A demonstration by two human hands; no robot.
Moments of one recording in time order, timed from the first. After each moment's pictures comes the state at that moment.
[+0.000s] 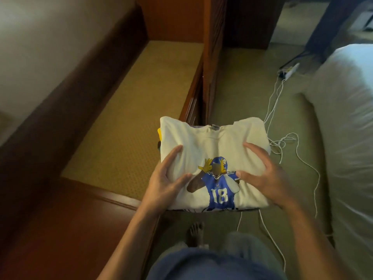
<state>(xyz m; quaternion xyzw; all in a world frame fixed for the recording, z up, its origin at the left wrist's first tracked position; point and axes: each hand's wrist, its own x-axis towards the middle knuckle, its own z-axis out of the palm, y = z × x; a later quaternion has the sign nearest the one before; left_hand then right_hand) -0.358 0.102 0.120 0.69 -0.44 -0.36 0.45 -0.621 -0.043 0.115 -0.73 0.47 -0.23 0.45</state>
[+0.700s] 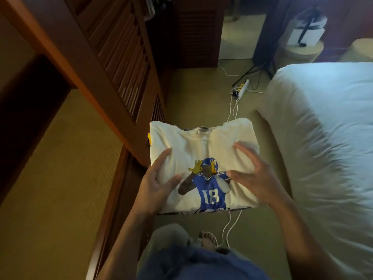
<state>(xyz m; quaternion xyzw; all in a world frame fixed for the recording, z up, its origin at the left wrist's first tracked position) -0.416 -0.343 0.127 0.65 -0.49 -0.40 0.42 -0.700 -0.439 0.121 -0.67 0.53 -0.28 0.44</state>
